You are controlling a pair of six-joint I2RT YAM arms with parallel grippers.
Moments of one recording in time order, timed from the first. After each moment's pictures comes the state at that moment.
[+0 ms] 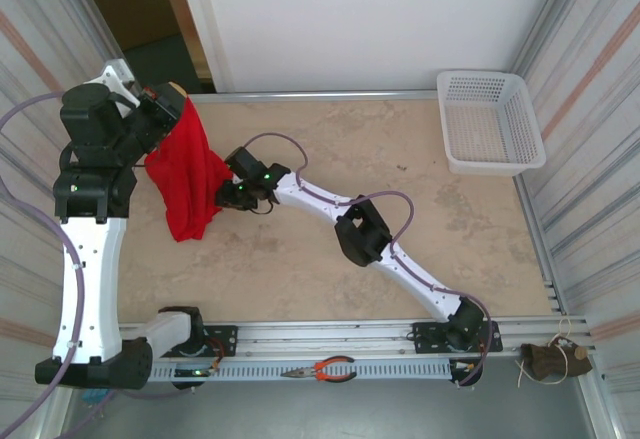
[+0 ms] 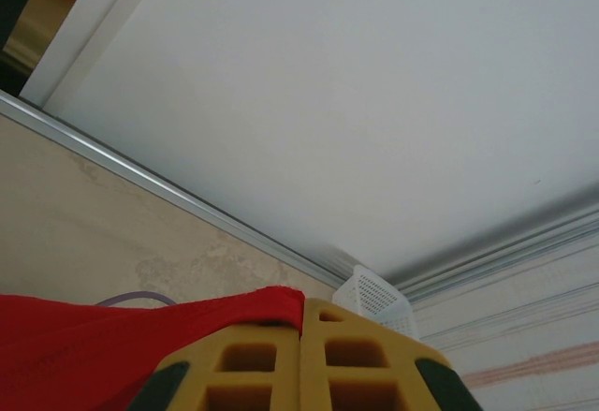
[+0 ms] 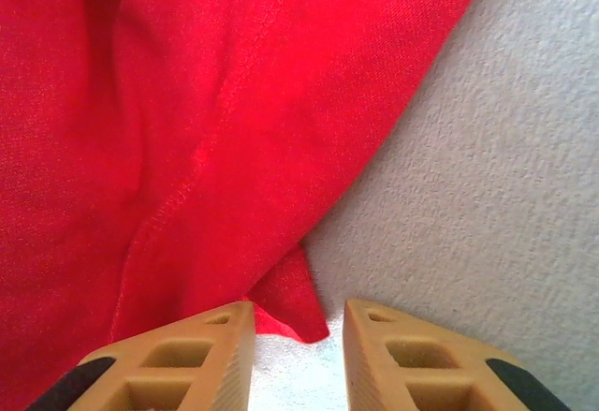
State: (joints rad) left arm -0.03 1.10 1.58 -0.66 0.27 -0.79; right arm 0.95 2.81 2.60 -0.58 -0.34 0.93
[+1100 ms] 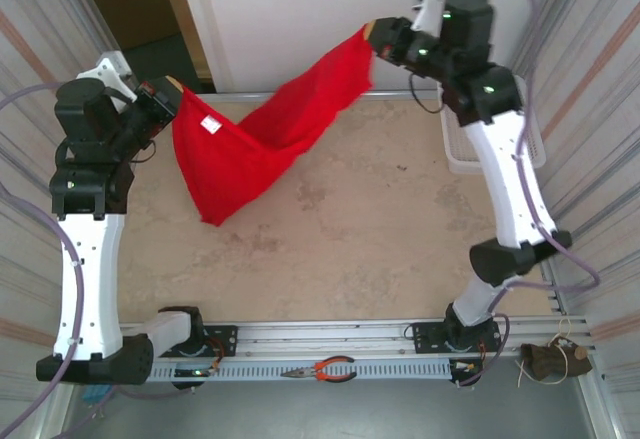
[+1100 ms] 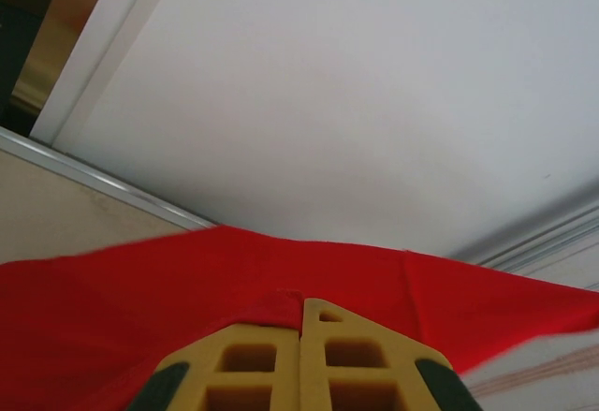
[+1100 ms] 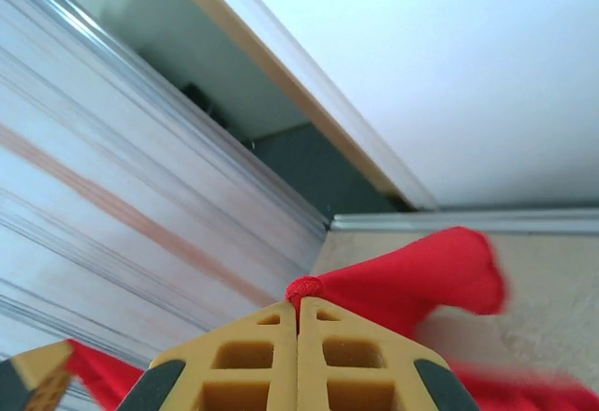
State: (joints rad) left arm -0.01 1.13 1.62 -0.66 0.28 -0.70; right arm 0.35 1.67 2.28 -0.73 -0.34 0.67
